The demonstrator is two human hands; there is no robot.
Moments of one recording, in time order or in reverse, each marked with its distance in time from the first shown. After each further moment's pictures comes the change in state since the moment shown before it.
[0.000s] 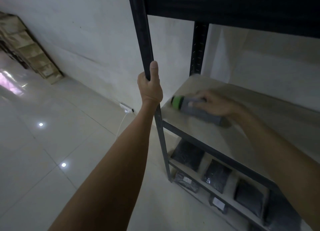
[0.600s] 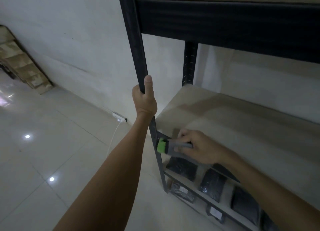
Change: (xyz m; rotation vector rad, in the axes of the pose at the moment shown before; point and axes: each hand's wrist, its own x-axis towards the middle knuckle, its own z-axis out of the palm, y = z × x) left_hand 0.001 -0.004 -0.003 0.015 -0.049 0.008; right_hand -0.049 -0.008 0.073 -0.001 -0.061 -0.089
